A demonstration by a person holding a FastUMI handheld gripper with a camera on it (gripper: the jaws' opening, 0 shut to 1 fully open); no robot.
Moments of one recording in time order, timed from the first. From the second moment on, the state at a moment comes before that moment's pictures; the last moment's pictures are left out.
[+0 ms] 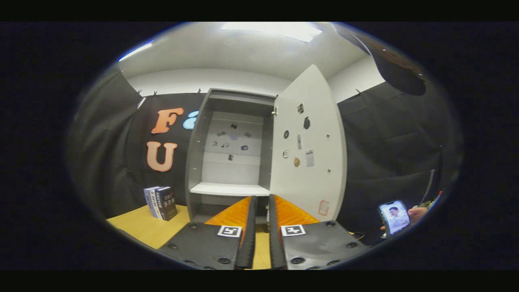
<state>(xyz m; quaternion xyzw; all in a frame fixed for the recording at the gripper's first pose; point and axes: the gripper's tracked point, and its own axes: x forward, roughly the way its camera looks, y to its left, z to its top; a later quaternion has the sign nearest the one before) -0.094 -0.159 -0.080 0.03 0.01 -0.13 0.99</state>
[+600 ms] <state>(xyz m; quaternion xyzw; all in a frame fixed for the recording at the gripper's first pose) -0.024 -0.110 -0.341 0.07 0.24 -0.06 0.97</state>
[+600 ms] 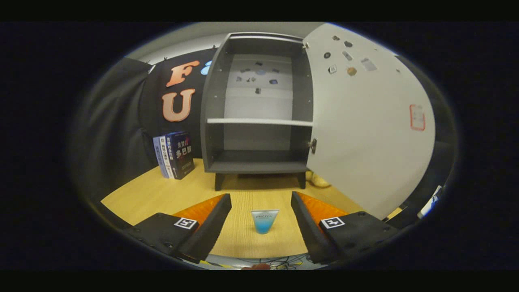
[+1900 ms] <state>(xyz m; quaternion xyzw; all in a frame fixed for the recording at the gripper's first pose) 0.074 -0.131 -0.164 0.03 0.18 -0.10 0.98</state>
